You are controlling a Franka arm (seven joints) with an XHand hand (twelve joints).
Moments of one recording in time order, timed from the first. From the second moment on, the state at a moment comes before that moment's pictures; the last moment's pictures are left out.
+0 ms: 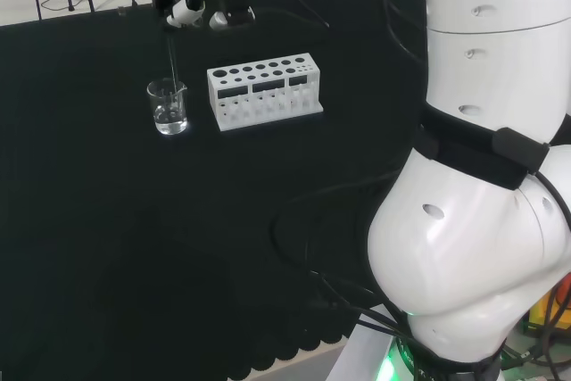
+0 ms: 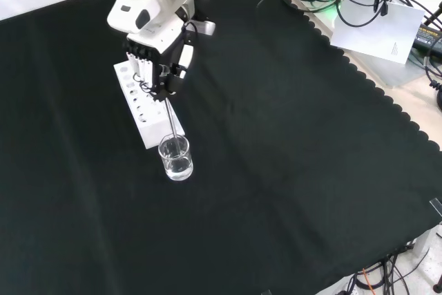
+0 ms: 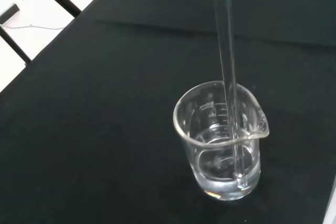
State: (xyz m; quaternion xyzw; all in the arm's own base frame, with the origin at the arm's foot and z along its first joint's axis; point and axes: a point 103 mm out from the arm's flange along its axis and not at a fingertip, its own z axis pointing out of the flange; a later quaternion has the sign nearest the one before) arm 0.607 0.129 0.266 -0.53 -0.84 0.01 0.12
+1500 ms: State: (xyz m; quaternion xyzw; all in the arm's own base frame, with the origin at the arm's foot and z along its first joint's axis) arm 0.624 0.129 0.271 -0.52 -0.85 0.01 0.11
